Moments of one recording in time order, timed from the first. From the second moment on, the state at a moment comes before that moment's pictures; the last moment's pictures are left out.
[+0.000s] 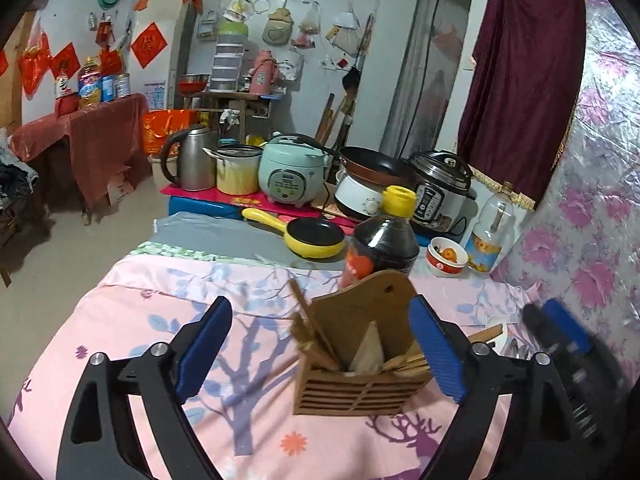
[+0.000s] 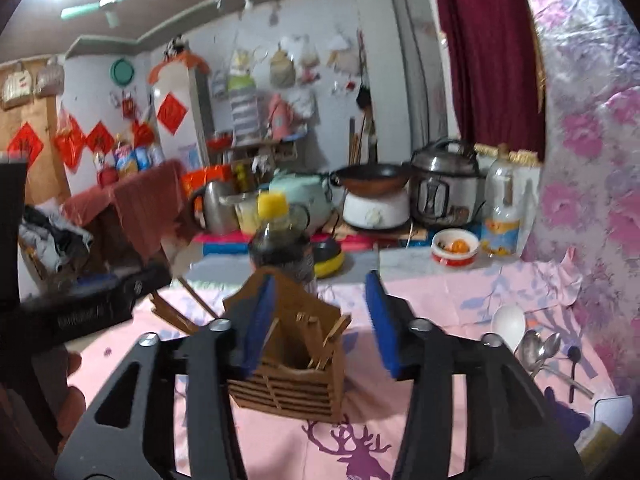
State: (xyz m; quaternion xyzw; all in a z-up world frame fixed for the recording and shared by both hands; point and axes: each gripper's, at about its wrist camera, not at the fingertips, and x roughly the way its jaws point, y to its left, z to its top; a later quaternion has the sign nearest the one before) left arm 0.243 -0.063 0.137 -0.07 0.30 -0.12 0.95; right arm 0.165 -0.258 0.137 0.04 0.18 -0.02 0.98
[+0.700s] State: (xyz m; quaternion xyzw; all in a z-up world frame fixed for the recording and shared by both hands) left arm 0.157 -0.025 0.129 -0.06 0.30 -0.05 0.95; right arm 0.065 -0.236 0.157 0.05 0.13 -0.03 0.99
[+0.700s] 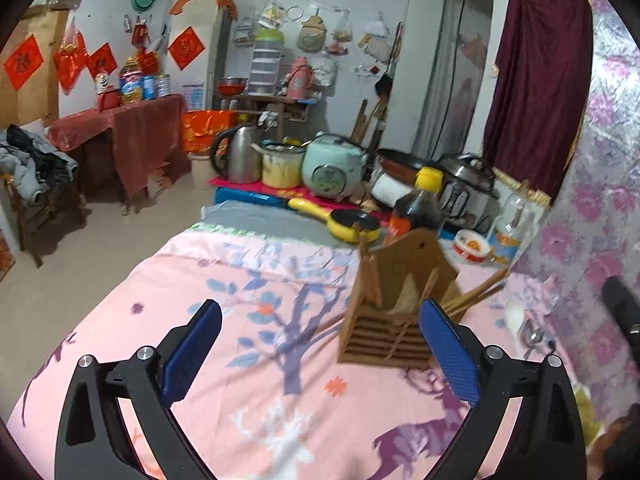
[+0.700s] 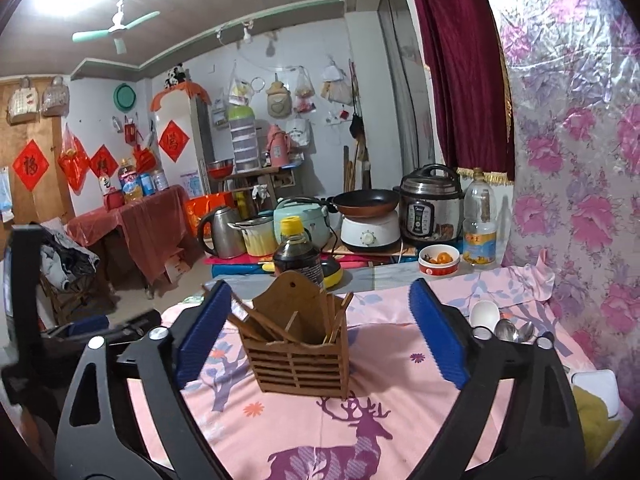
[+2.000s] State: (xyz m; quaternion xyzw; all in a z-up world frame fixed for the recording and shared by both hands) left arm 0.153 -0.052 0.050 0.04 0.36 -0.03 0.93; right arm 0.089 -0.252 0.048 0.03 0.29 -0.08 0.95
